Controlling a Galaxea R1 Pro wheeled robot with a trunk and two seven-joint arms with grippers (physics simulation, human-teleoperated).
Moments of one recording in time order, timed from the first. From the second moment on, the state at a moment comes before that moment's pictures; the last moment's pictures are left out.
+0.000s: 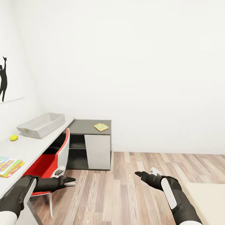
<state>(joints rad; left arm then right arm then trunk) -0.50 0.26 0.23 -0.82 0.02 0.98 -0.95 -0.42 0.03 -0.19 -1.04 -0.40 0.79 0.12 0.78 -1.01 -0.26</state>
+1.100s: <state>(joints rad) -0.50 0.26 0.23 -0.82 0.02 0.98 -0.95 -0.42 0.03 -0.19 -1.00 -0.40 0.78 0.11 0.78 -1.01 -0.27</state>
